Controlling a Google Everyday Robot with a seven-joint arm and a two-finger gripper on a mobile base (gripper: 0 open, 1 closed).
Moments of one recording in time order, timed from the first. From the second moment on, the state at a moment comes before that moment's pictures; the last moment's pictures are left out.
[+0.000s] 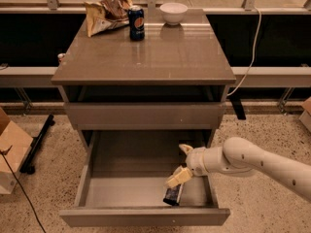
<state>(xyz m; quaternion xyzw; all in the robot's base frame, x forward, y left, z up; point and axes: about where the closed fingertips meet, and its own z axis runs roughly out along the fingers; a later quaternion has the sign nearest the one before) 0.547 -0.081 0.515 -0.47 0.76 0.29 0.35</state>
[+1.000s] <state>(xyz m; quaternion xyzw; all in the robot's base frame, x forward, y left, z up) 0.552 -0.075 0.433 -0.45 0.78 0.26 0.37</state>
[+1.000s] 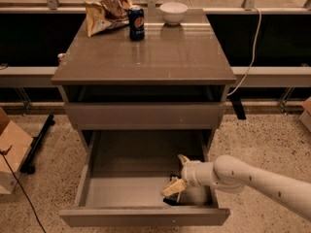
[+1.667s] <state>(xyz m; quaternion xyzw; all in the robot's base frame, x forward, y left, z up) 0.546 -0.082 0.383 -0.44 0.79 0.23 0.36</state>
